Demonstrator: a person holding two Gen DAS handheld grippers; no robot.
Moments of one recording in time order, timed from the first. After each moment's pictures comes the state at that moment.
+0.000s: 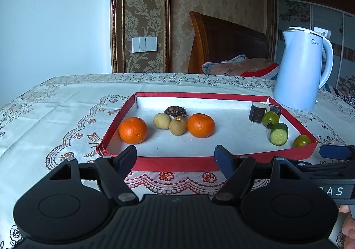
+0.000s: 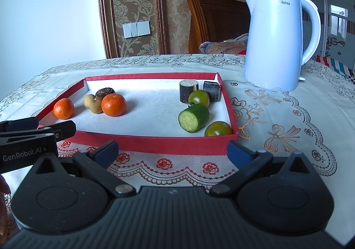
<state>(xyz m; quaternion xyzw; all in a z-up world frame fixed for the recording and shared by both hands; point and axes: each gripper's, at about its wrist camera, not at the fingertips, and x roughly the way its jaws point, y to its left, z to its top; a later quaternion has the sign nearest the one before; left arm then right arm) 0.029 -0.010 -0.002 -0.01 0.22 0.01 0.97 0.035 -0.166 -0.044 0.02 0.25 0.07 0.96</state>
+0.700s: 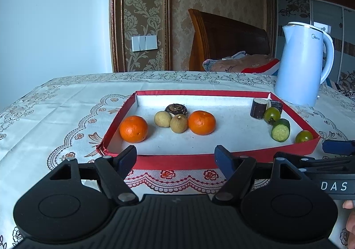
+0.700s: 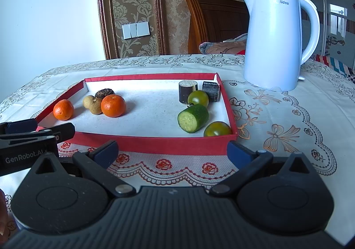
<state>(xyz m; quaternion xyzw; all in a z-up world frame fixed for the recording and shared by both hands) 0.030 -0.013 -0.003 0.00 0.23 0.01 0.97 0.035 -0.167 -0.043 0.02 0.25 0.07 0.96</state>
